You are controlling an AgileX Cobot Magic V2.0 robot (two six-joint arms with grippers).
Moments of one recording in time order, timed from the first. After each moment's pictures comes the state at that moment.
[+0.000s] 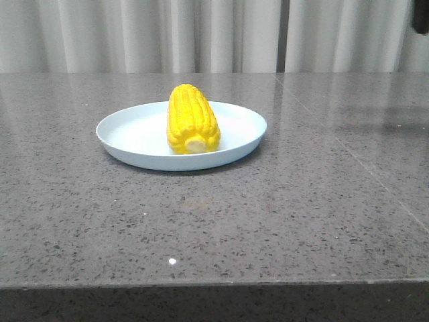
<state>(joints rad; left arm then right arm) -0.10 0.05 -0.36 -0.01 0.40 0.03 0.23 1.52 -1.48 -0.18 1.18 0.44</state>
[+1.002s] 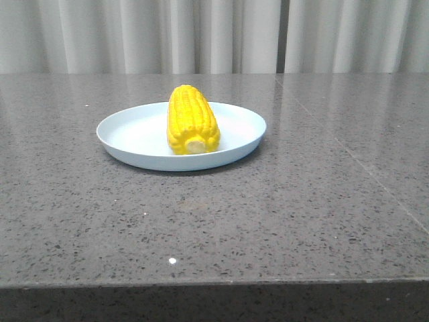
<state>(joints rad) -0.10 0.05 -0.36 -0.01 0.40 0.03 0.22 0.28 -0.33 -0.25 0.40 0.32</state>
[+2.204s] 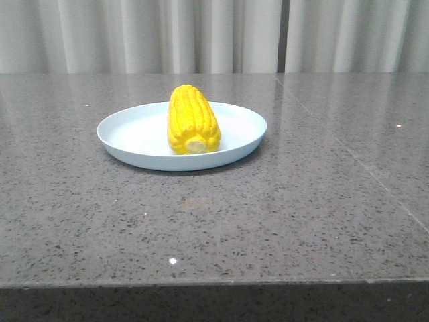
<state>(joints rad) -0.10 0.05 -0.36 -0.01 0.40 0.03 0.22 0.20 -0.32 -0.26 0.33 0.31</state>
